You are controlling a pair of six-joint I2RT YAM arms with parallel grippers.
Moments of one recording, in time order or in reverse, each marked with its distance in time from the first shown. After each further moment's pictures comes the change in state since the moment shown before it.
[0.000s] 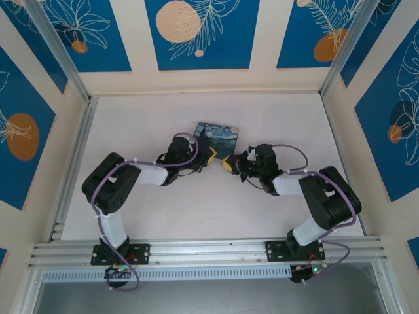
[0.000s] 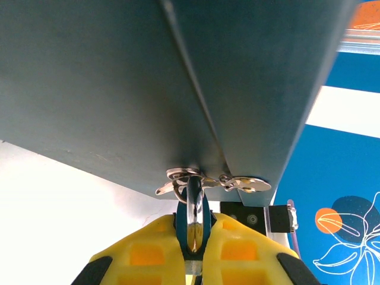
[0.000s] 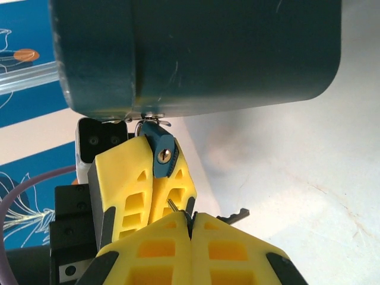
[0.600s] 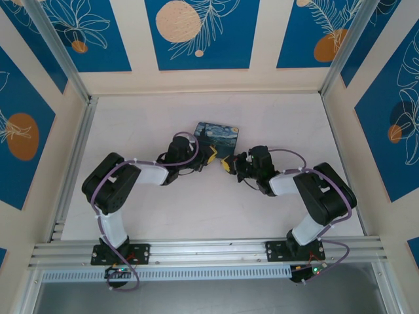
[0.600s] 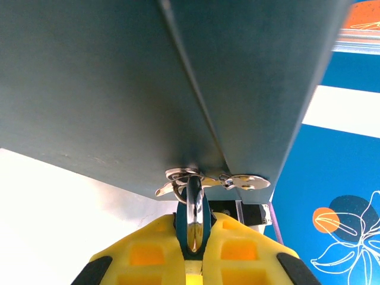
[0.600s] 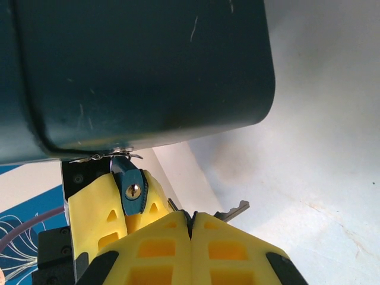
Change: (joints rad) left arm 0.000 0.000 0.010 -0.003 0.000 0.000; right arm 0.037 0.050 0.003 0.031 0.116 0.124
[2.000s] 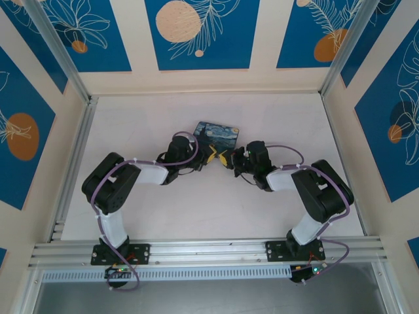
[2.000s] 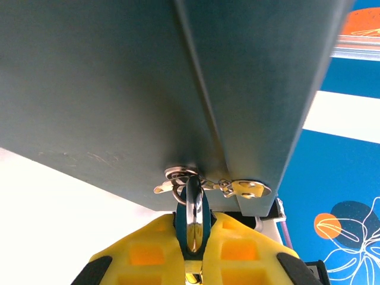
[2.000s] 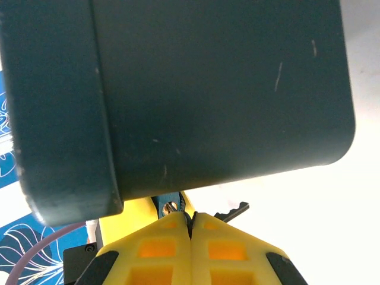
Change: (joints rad) left arm 0.002 0.000 0.005 -0.011 -0.013 0.000; right arm 0.017 0.033 0.078 -0.022 0.034 0.032
